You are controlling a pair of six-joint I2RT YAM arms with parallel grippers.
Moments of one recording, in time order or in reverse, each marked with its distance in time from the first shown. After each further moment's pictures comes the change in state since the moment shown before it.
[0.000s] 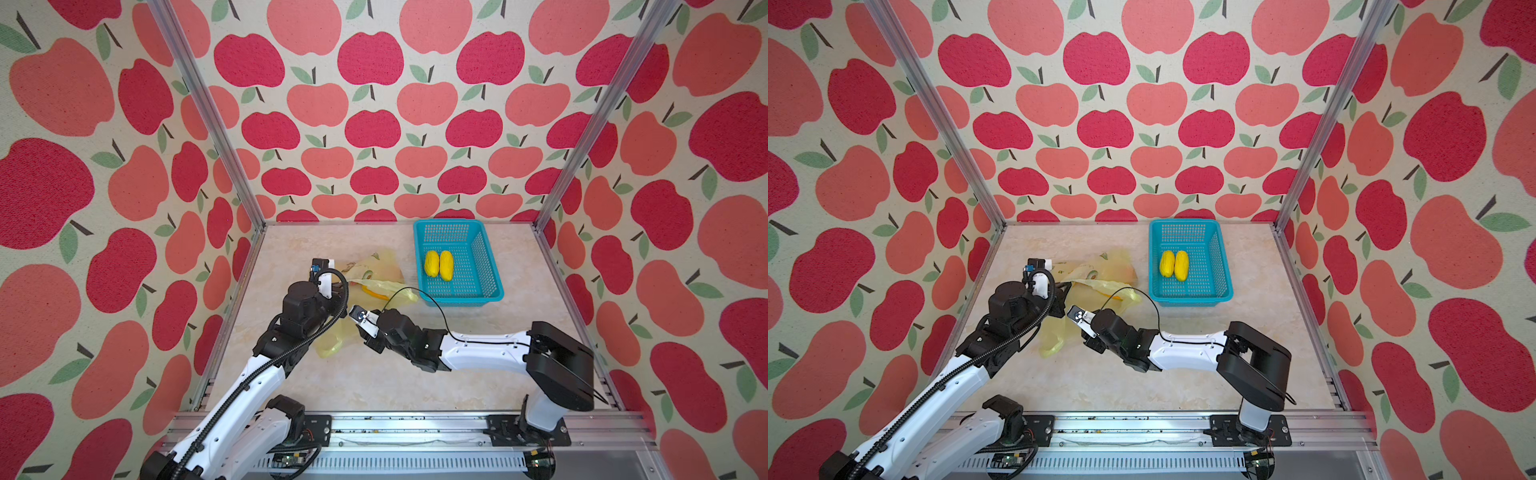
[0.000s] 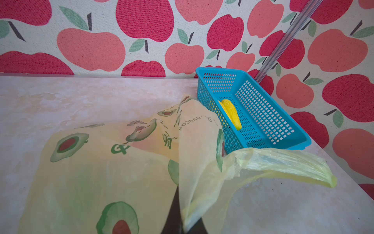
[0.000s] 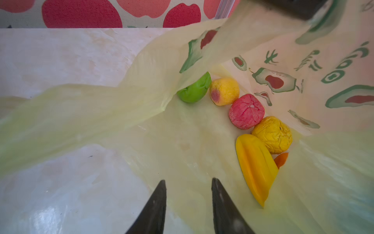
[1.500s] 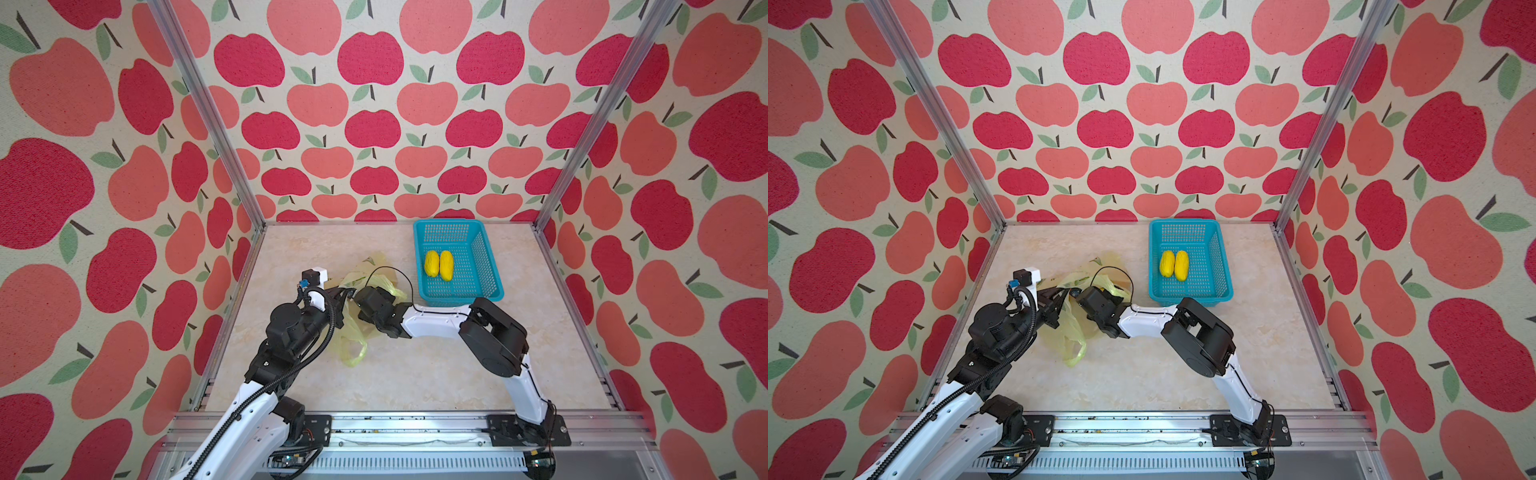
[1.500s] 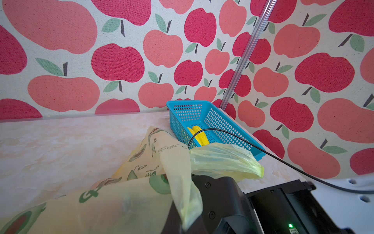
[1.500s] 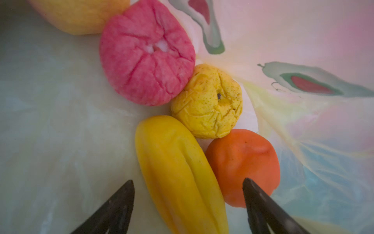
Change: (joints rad) left arm 0.005 -0.207 -0.161 0.227 0.131 -0.011; right arm -0.138 0.386 0.397 -0.276 0.262 -0.193
